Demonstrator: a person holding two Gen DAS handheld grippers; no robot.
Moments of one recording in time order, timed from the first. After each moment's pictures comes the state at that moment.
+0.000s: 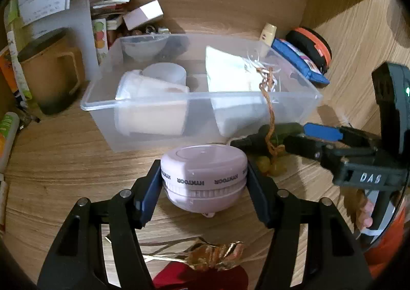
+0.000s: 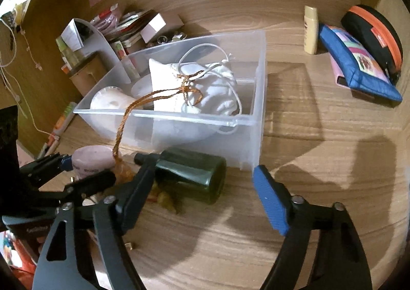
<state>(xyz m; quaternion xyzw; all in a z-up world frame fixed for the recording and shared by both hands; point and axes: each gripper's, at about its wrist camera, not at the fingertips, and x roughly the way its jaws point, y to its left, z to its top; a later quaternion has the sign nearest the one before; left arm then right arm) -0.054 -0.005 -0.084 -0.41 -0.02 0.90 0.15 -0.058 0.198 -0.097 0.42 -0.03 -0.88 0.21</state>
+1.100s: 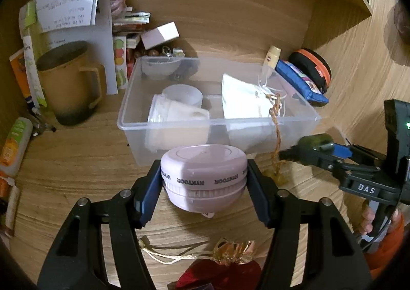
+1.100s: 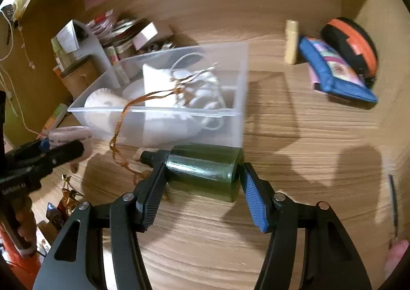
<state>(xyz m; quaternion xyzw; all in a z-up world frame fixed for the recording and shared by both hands) -0.049 -0.031 -0.063 -0.37 -0.04 0.92 0.14 -0.035 0.208 -0.085 0.39 -0.01 -0.91 0.15</state>
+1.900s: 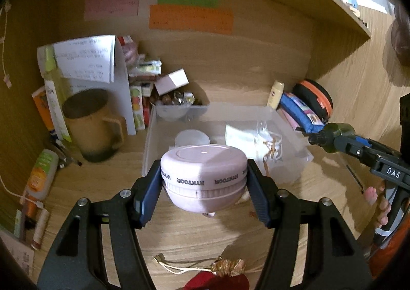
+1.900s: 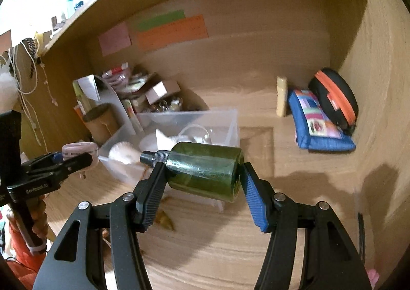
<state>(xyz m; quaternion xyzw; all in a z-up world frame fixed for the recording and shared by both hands) -0.039 -0.031 -0.009 -0.30 -0.03 0.95 0.10 -0.023 0.231 -0.011 0.29 -0.03 -0.94 0.20</state>
